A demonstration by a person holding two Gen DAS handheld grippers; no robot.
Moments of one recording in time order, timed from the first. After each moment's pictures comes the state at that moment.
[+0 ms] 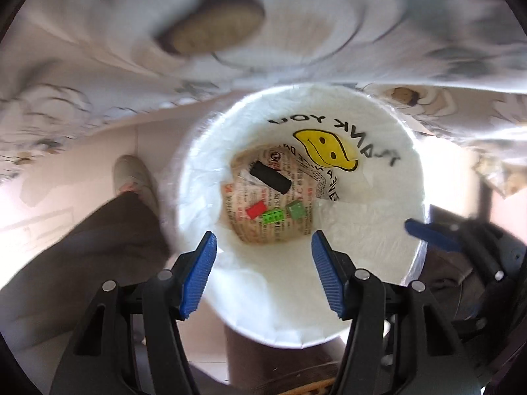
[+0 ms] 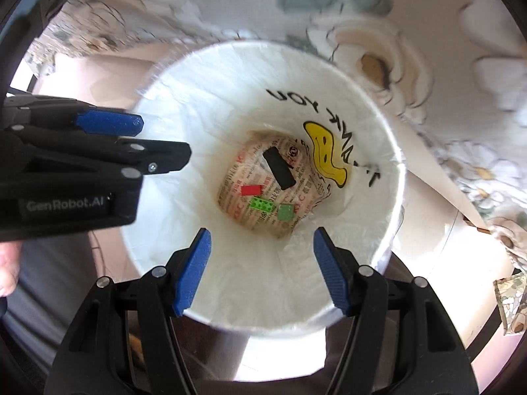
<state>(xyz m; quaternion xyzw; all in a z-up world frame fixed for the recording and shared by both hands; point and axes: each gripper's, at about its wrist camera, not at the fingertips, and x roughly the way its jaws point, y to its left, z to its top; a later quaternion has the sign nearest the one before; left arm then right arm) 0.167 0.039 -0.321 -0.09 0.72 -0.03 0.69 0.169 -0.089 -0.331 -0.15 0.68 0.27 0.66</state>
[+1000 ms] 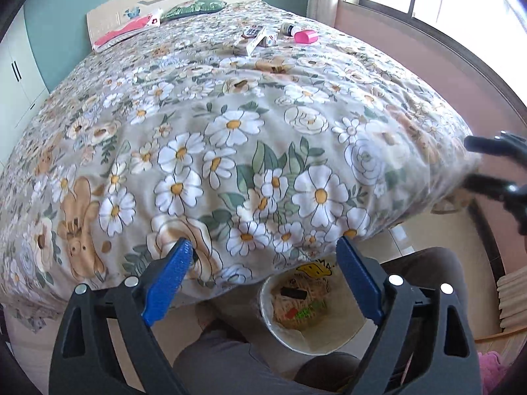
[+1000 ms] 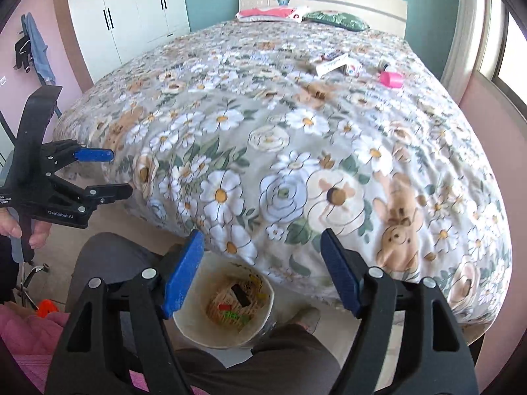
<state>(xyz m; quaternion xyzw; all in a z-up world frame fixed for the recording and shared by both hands) 0.169 0.064 -0.018 0.05 0.47 -0.09 0.88 0.189 -0.186 0.018 -0.10 0.41 0.25 0.87</state>
